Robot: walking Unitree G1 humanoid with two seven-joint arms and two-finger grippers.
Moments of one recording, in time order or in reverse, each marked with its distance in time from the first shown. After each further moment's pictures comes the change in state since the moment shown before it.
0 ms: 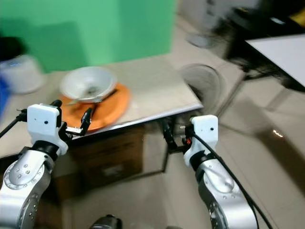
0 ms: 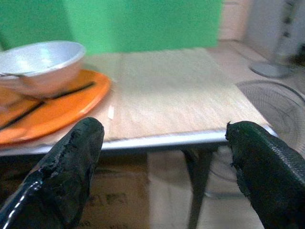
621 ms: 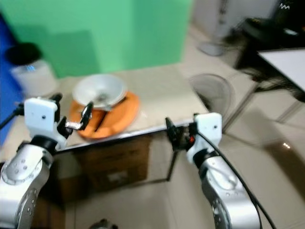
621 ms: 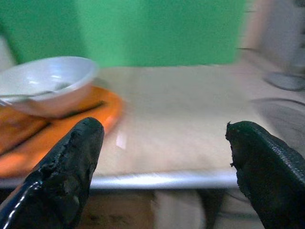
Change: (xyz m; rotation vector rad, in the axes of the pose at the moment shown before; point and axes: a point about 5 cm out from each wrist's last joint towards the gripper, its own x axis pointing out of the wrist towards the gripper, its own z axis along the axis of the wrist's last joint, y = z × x) left arm 0.004 0.004 0.013 0.020 -0.062 -0.018; right arm 0.003 -0.002 -0.002 0.022 0.002 0.018
